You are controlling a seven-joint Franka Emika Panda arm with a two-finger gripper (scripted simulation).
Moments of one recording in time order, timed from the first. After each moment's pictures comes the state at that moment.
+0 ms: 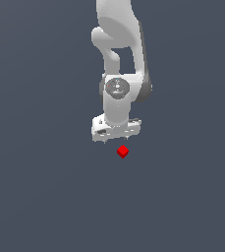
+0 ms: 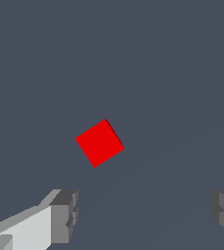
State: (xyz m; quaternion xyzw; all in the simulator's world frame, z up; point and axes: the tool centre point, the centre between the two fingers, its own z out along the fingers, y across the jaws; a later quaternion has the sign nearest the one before) arm -0.013 0.017 0.113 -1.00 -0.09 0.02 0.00
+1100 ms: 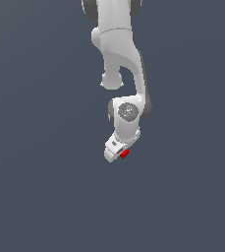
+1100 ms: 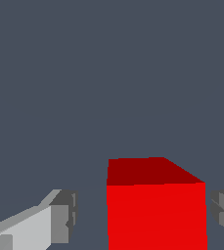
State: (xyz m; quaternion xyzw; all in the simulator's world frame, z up) arm 0.002 0.053 0.023 -0.93 -0.36 0.00 0.00
